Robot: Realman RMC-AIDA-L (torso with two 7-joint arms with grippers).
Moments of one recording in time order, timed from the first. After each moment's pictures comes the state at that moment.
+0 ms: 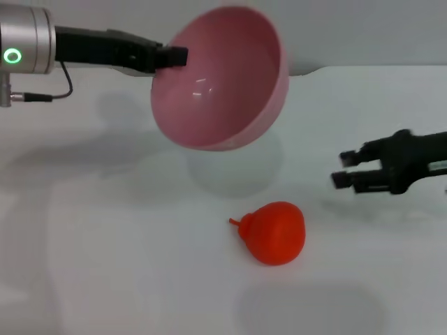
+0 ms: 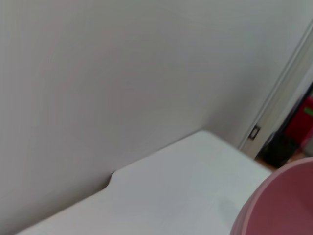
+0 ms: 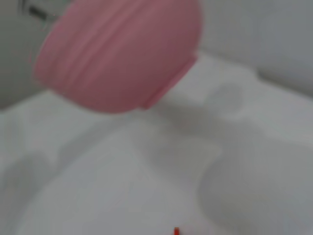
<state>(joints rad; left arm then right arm) -0.65 -1.99 0.99 1.08 1.97 1.41 -2.20 0.55 1.99 -0.91 -0.93 -2.09 -1.58 1.78</state>
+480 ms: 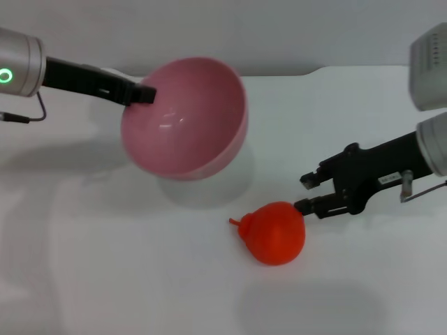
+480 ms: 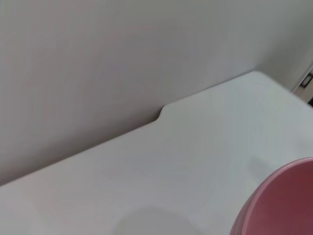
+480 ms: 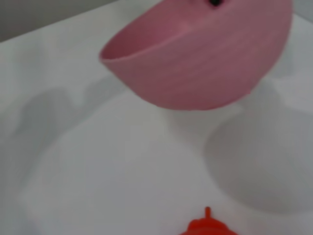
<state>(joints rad) -0.66 -1.99 1.00 1.10 2.21 1.43 -2.33 0.64 2.07 -1.07 -1.02 -2.26 -1.57 1.83</state>
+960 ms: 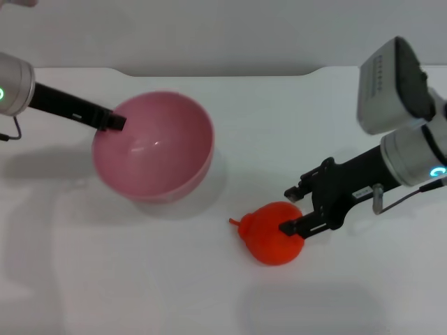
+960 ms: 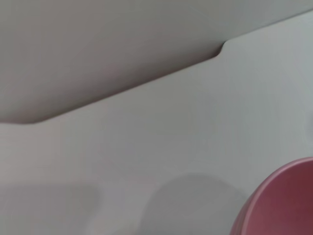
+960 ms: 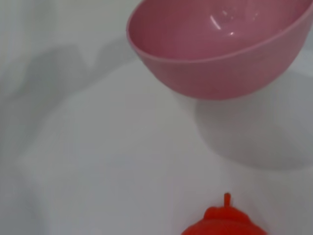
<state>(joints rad) -0.67 -1.99 1.02 1.11 2.43 1.42 -2.41 0.66 2.08 -1.26 -1.01 -2.27 -1.48 1.89</state>
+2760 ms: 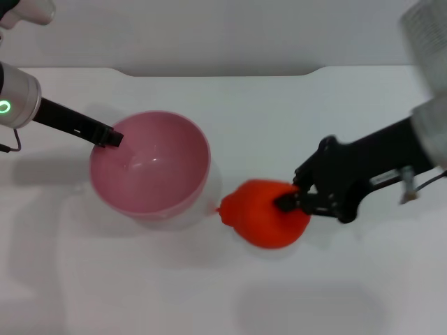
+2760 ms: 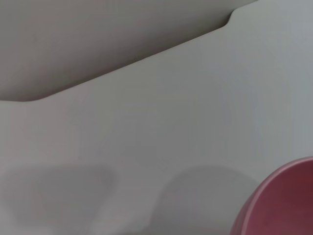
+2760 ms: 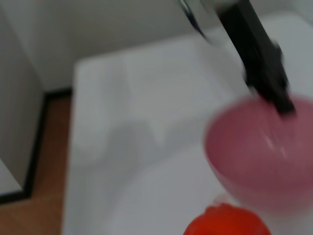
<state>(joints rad) -0.67 -2.00 1.06 1.11 2.49 1.42 -2.43 0.58 2.08 -1.20 -1.37 -2.09 -1.75 1.99</state>
